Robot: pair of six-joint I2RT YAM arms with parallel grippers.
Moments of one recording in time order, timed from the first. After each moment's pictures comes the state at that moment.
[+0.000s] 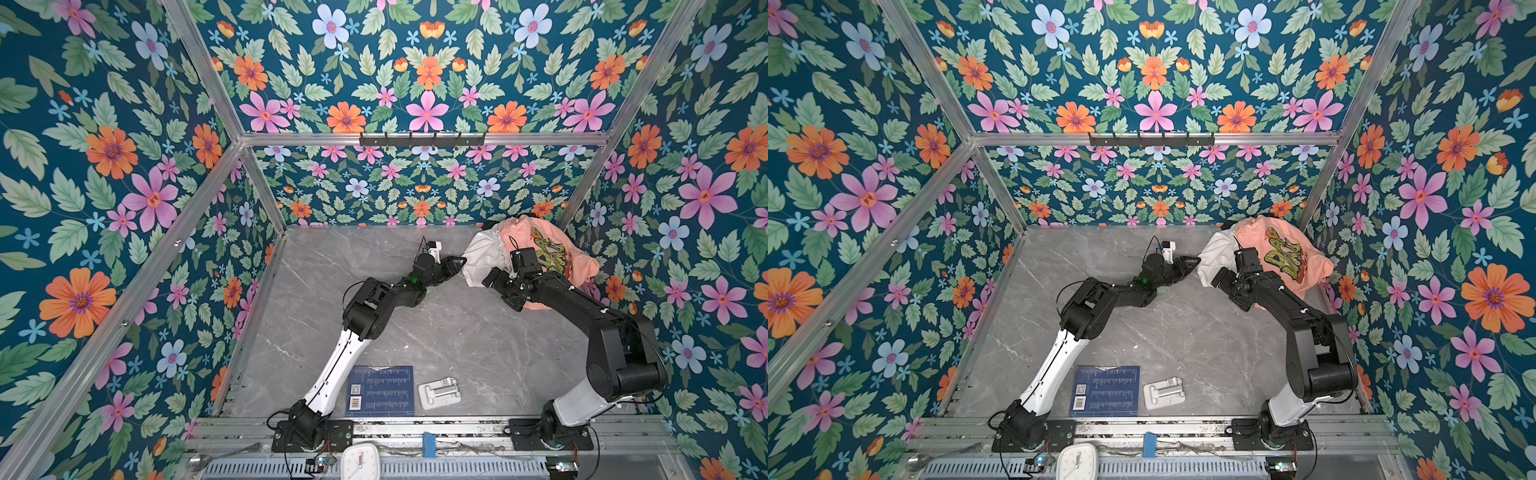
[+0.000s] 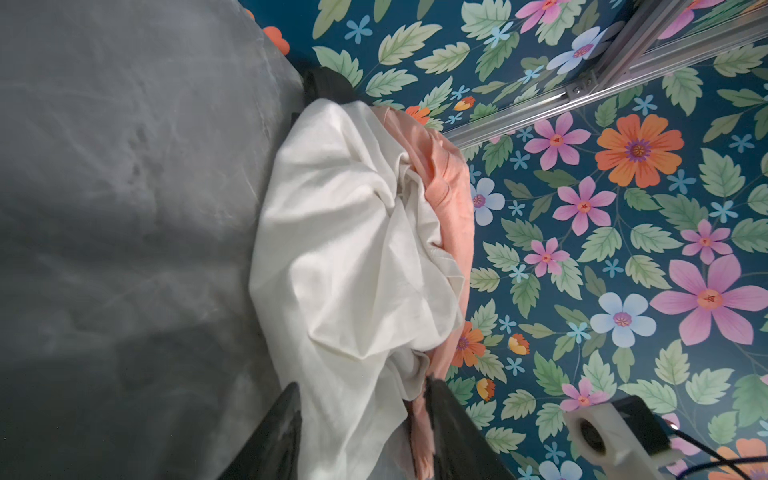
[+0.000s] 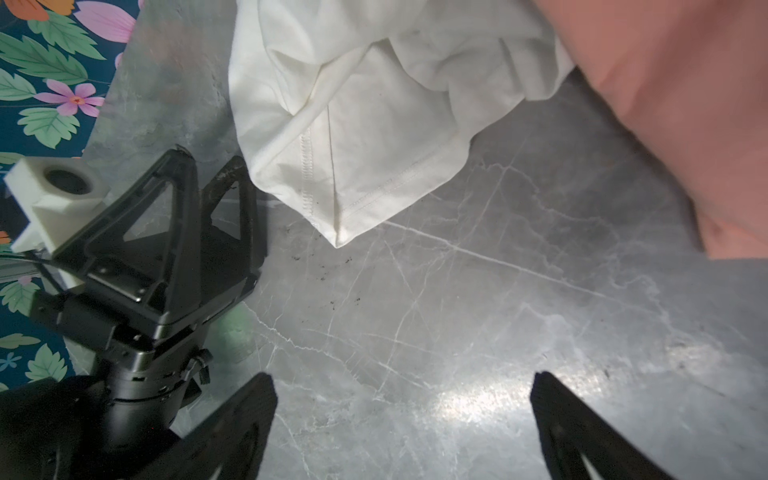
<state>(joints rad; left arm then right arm) -0.67 2.63 1.76 0.77 0.39 -1.15 0.14 1.60 1.05 -0.46 -0.15 0.79</state>
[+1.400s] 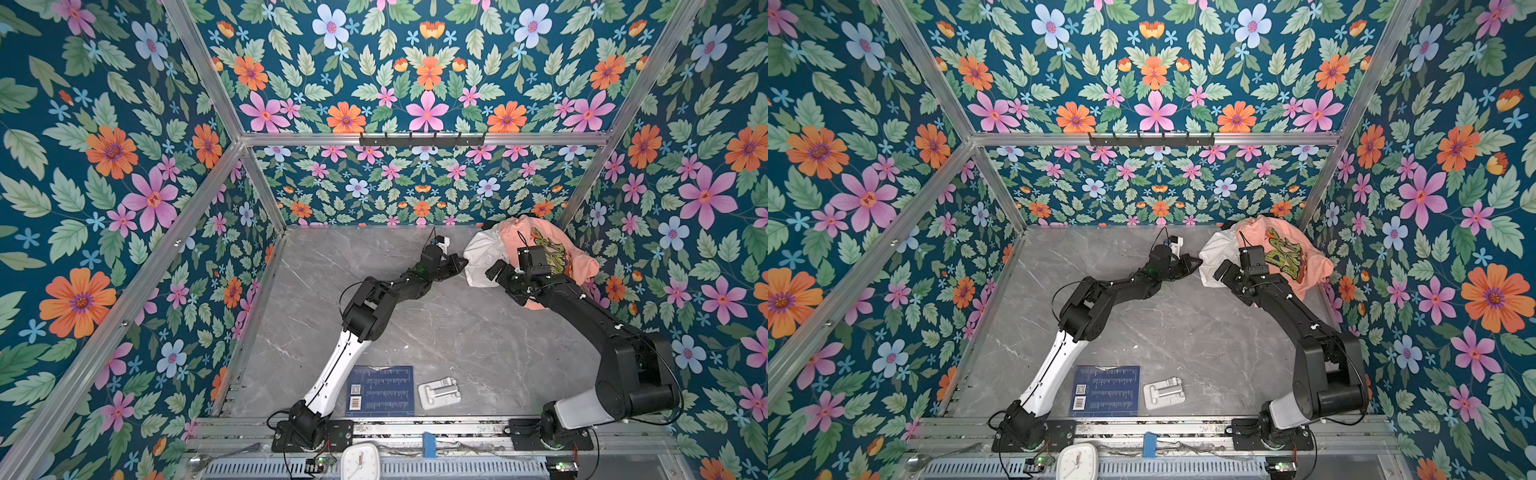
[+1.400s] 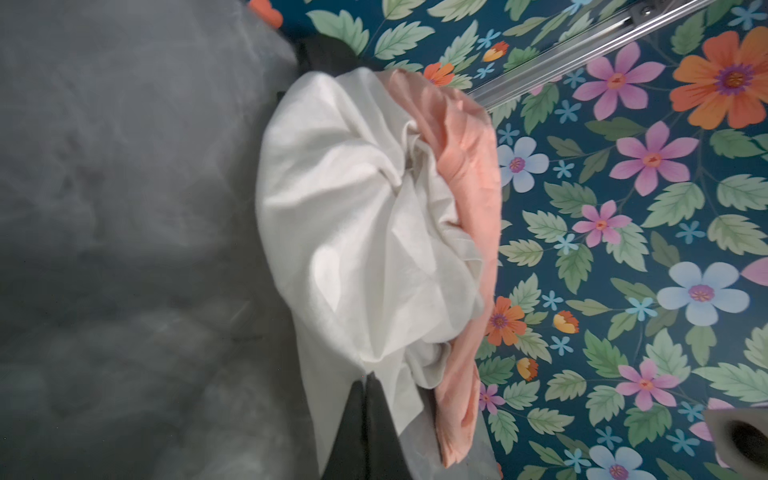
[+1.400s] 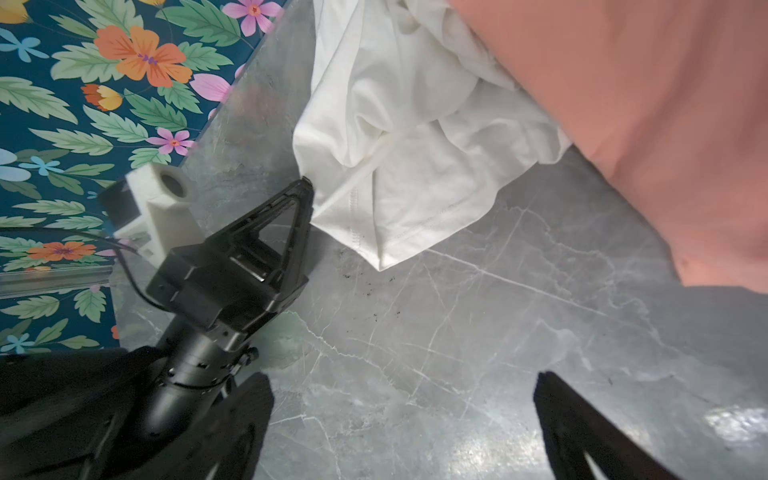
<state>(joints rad) -0.68 2.56 1.87 0.49 0.41 -0.98 0.14 1.49 1.05 -0.42 -0.12 0.78</state>
